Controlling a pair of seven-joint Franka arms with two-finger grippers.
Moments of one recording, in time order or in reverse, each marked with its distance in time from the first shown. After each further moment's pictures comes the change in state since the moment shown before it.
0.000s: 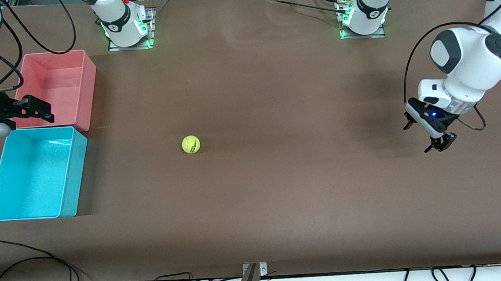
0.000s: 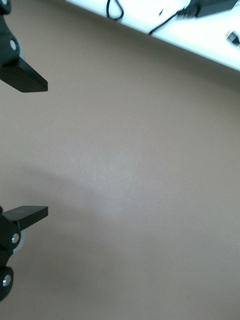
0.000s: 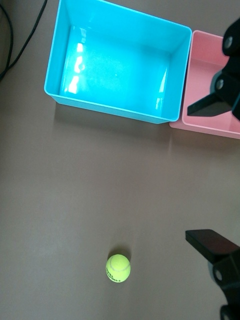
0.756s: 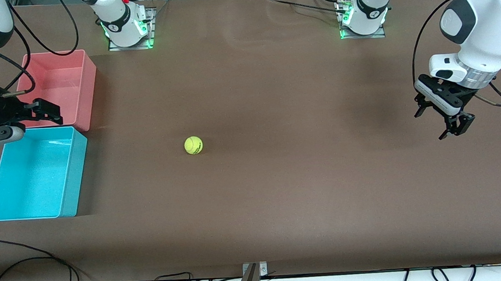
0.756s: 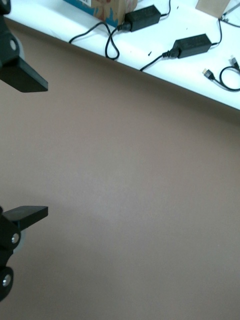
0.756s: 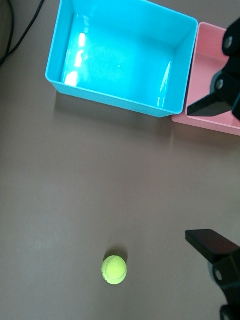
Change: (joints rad) left arm -0.003 -0.169 0.005 -0.046 0.000 -0.036 0.000; right arm 0.017 0.021 0.012 -0.001 0.002 0.006 0.003
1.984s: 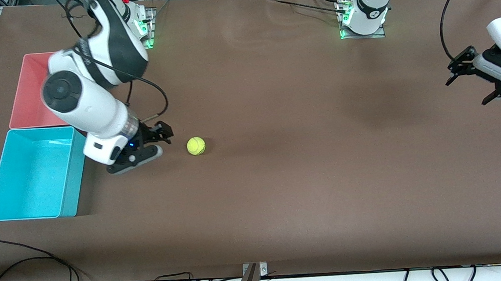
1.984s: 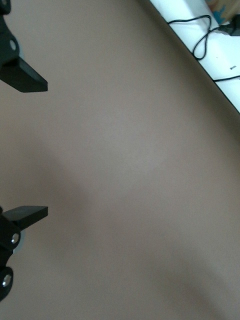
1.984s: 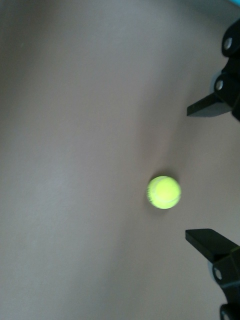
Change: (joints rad) left arm 0.002 -0.043 0.068 0.377 0.040 -0.674 -0.507; right arm 0.300 0.257 0.023 0.032 0.092 0.304 0.116
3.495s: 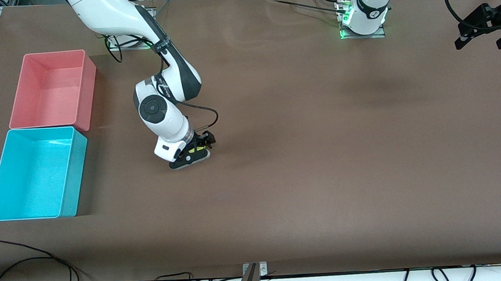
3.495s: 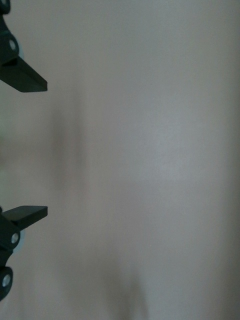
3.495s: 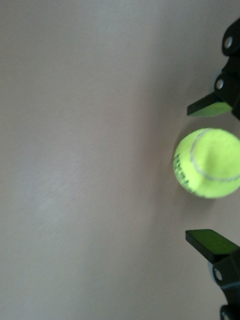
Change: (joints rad) left arm -0.063 -0.013 -0.013 0.289 0.031 -0.416 -0.768; right arm 0.143 0.164 -0.005 -0.306 0.038 0.504 0.124
